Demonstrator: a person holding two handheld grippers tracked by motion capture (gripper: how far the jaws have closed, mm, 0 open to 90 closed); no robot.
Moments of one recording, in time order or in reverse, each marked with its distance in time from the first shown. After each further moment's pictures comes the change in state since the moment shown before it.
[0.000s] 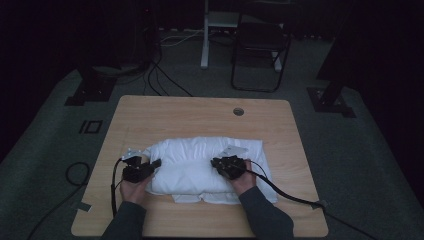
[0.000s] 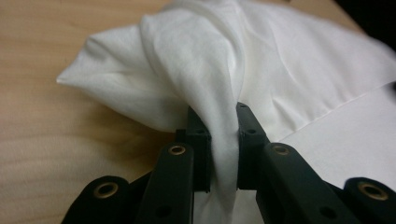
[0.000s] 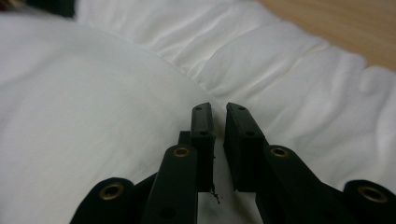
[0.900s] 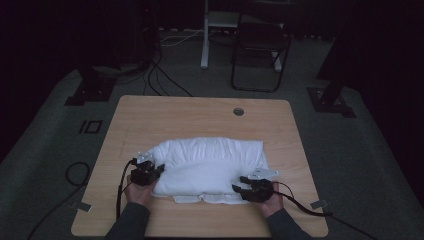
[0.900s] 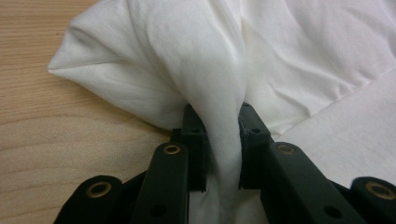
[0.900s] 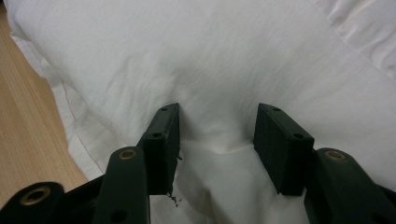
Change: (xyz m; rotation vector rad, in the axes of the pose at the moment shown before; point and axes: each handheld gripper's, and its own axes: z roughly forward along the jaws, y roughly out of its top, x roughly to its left) left arm -0.009 -0.019 0.027 0.117 0.146 0.144; right arm -0.024 -0.093 -0.056 0.014 0.058 0.050
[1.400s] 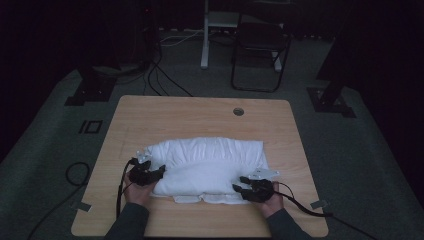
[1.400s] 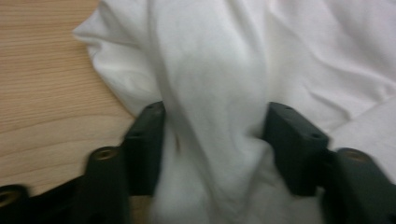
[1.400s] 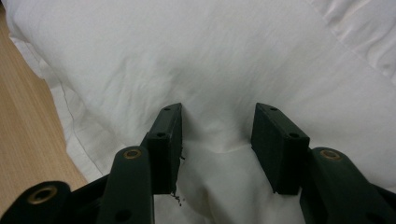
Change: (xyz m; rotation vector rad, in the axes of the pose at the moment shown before) left arm 0.000 0.001 0.000 0.000 0.092 0.021; right arm -0.001 -0.001 0.000 -0.009 -0.002 0.004
